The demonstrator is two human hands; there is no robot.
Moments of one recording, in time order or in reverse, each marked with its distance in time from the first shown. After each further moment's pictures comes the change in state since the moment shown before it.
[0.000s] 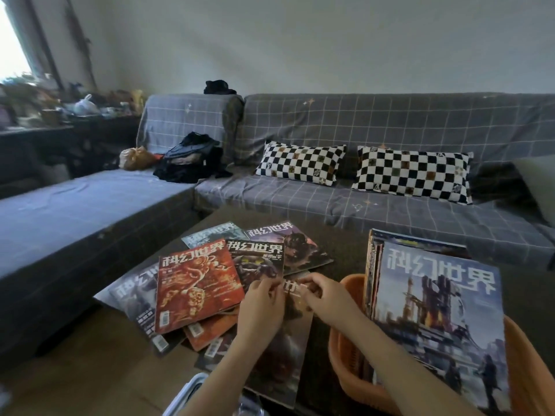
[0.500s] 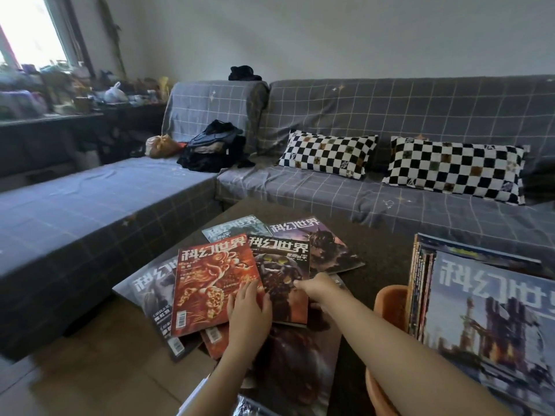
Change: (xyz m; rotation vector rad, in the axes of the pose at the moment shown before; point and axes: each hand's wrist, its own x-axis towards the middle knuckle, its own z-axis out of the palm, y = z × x) left_hand 0.028 -0.075 -0.008 0.126 0.036 -0.238; right_hand 0.107 -0.013 0.072 0.313 -0.106 0.574
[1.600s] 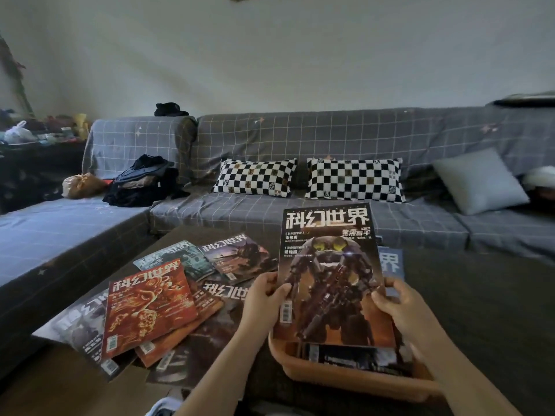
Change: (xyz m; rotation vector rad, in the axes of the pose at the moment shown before) left_hand -0.099 0.158 0.011 -0.599 -0.310 0.110; right_hand -0.217 0.130 -0.218 0.322 0.392 -0.260
